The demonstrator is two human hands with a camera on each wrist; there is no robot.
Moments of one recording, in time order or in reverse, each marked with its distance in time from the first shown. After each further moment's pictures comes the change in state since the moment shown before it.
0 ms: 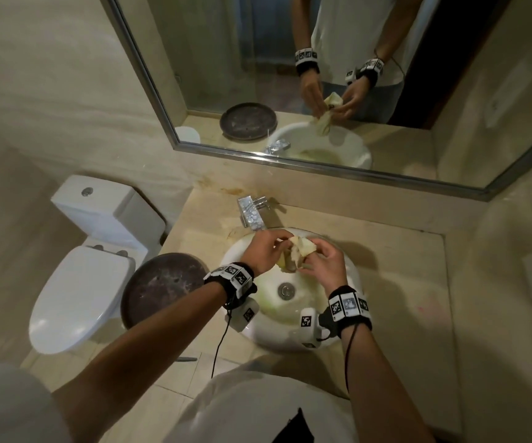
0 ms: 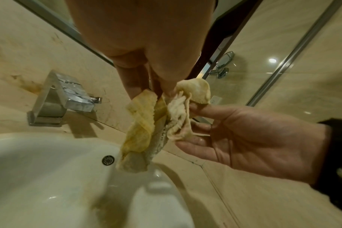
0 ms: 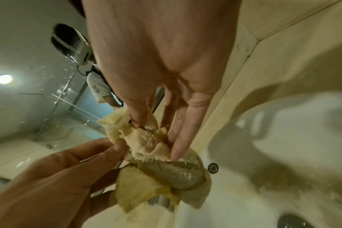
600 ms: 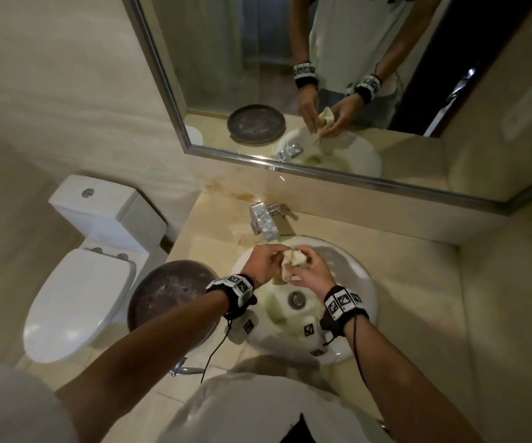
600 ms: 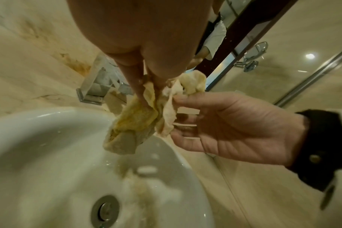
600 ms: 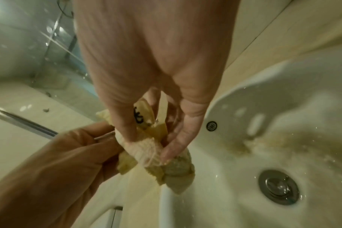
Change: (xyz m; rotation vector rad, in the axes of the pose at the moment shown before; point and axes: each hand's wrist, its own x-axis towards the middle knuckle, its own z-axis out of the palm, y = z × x) left_hand -0.010 -0.056 -0.022 -0.045 -0.001 -0.068; right_hand 0.029 0.016 0.066 -0.022 -0.209 0.174
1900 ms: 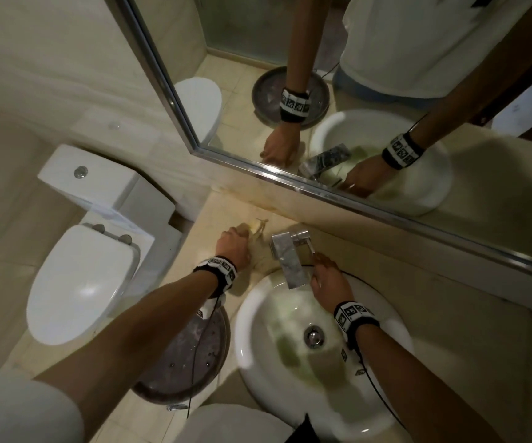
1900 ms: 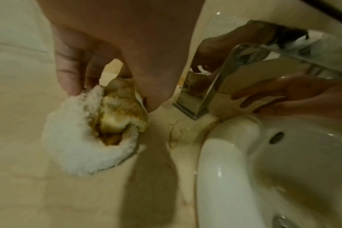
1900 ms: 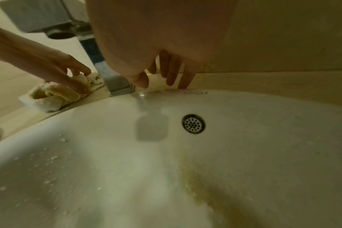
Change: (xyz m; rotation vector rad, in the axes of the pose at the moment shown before) left_hand 0.136 -0.178 -0.071 0.868 -0.326 -0.532; right_hand 0.202 0.034 -0.011 -1.198 -0.104 -0.312
